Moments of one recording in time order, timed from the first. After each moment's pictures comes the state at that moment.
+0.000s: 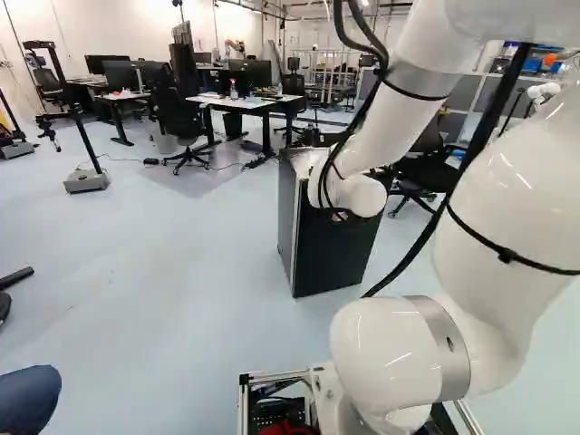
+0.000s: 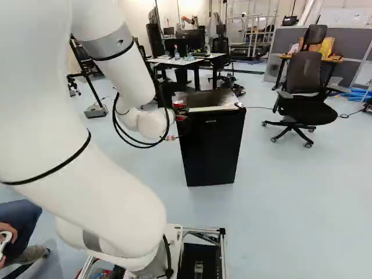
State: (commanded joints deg) arm -3.1 4.1 -19.5 -0.8 49.9 0.0
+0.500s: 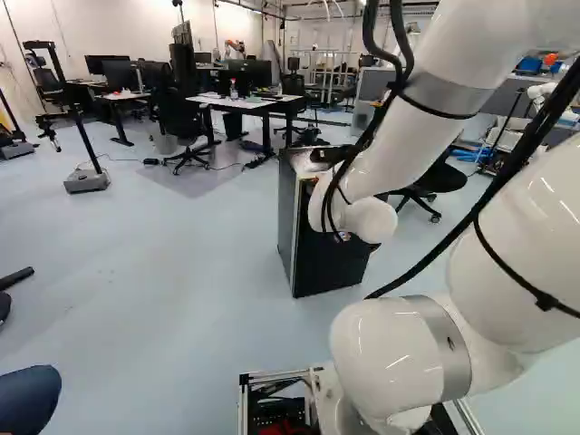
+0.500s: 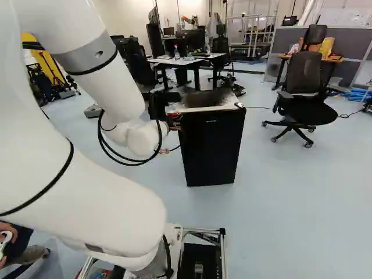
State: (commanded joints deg) arm -1.2 11.3 -10.7 -0.3 49.9 0.0
